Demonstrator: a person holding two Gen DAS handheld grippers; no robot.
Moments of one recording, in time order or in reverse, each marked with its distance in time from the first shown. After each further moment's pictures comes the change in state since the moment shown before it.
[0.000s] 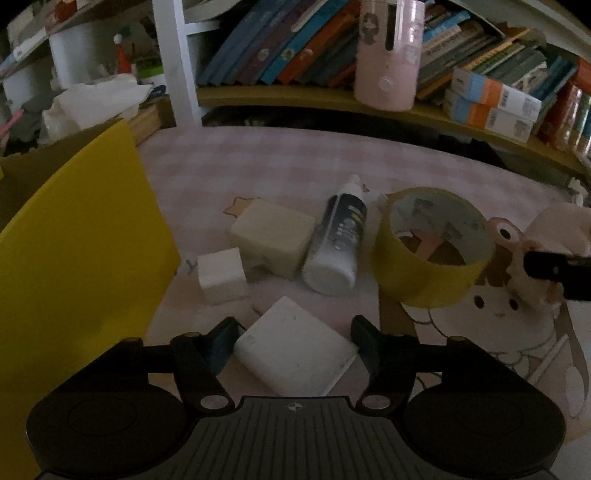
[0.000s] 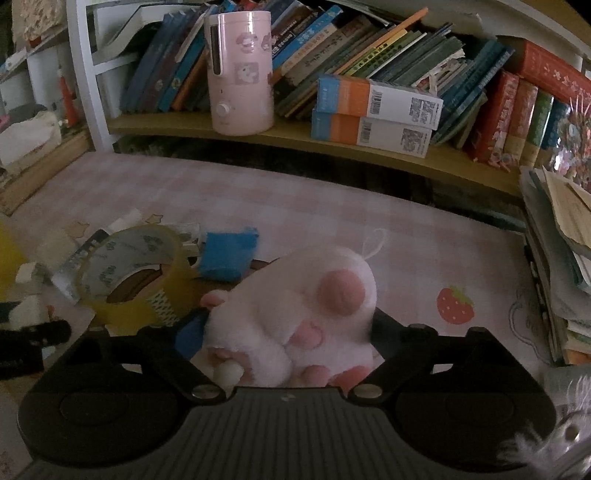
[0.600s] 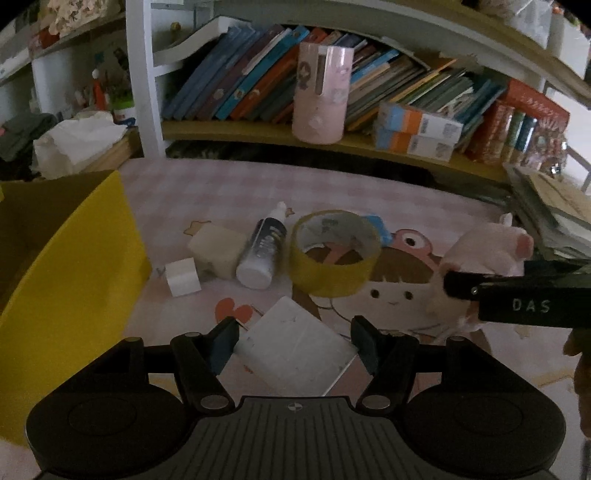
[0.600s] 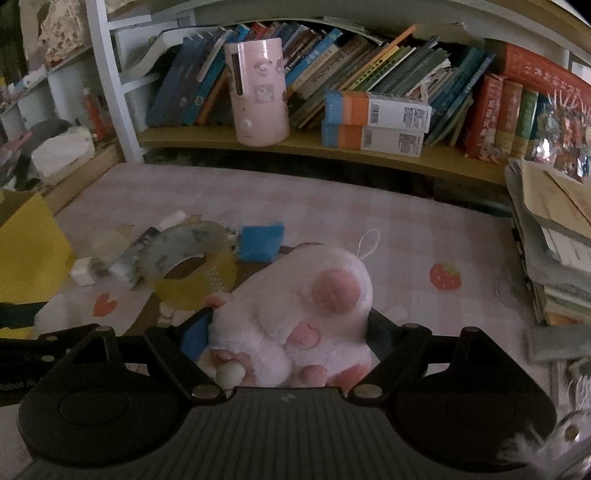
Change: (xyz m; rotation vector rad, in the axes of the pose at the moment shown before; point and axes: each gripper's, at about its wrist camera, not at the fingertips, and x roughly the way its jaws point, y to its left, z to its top) left arm -0.081 -0.024 -0.010 0.024 -0.069 -0.145; right arm -0.067 0.007 -0.020 0.038 -0.012 0.059
